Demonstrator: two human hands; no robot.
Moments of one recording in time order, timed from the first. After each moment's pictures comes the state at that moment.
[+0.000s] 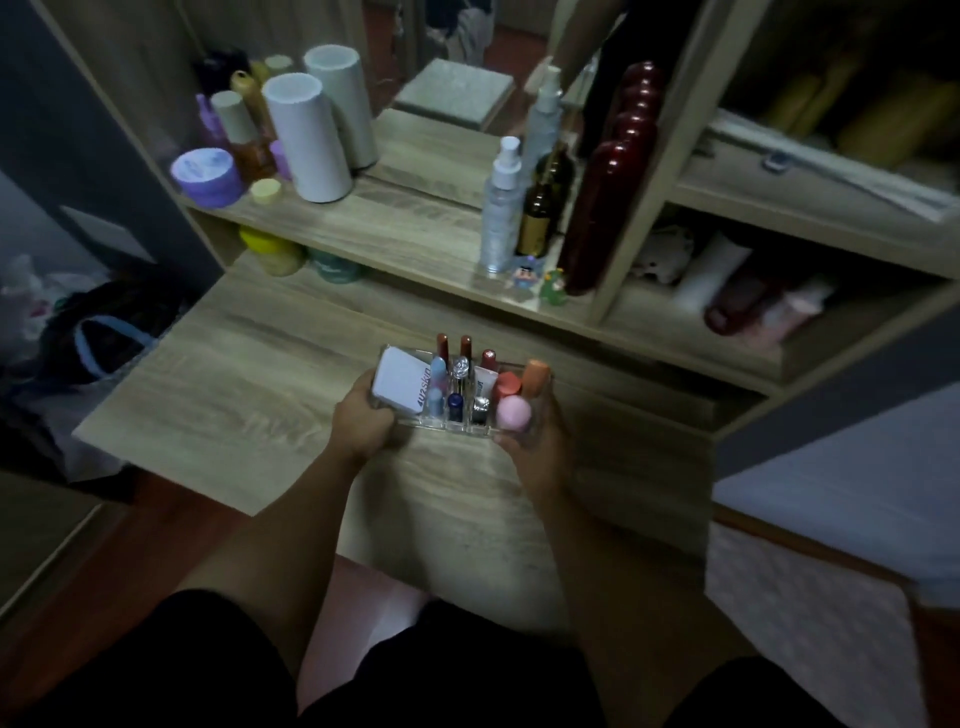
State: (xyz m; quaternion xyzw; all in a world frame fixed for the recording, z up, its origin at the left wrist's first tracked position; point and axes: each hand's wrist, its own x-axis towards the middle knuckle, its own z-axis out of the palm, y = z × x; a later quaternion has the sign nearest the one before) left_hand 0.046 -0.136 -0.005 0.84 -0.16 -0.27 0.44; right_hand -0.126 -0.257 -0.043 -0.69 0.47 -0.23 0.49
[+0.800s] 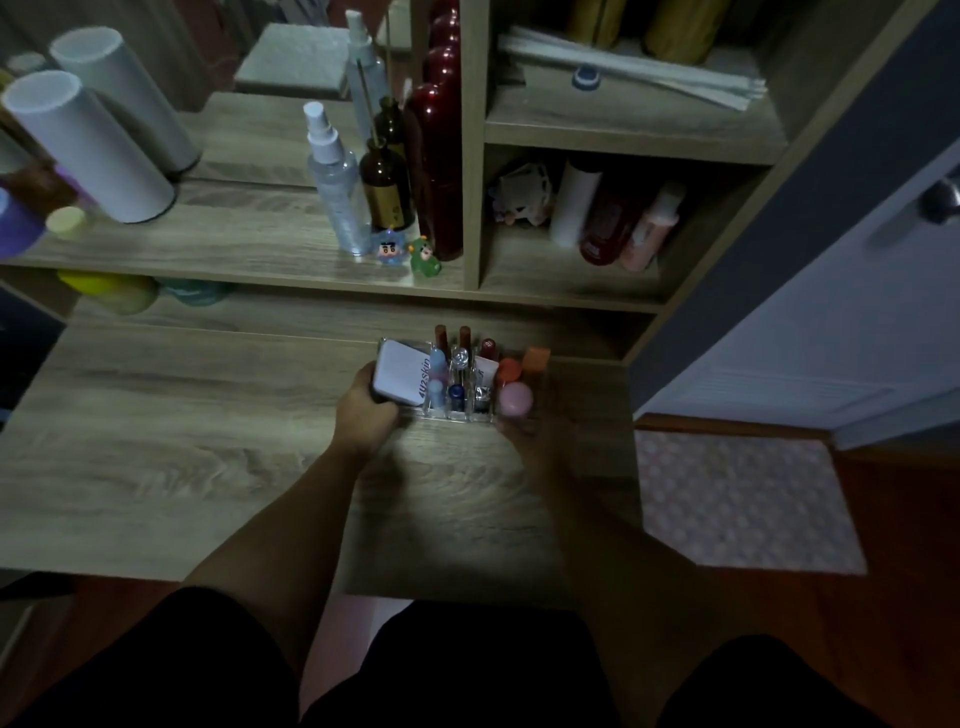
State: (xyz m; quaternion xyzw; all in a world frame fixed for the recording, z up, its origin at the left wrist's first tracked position) left_hand -0.011 -0.212 -0.013 0.80 -0.26 -0.37 0.39; right_hand -0.209 -0.291 -0.062 -0.62 0.60 -0.19 0.47
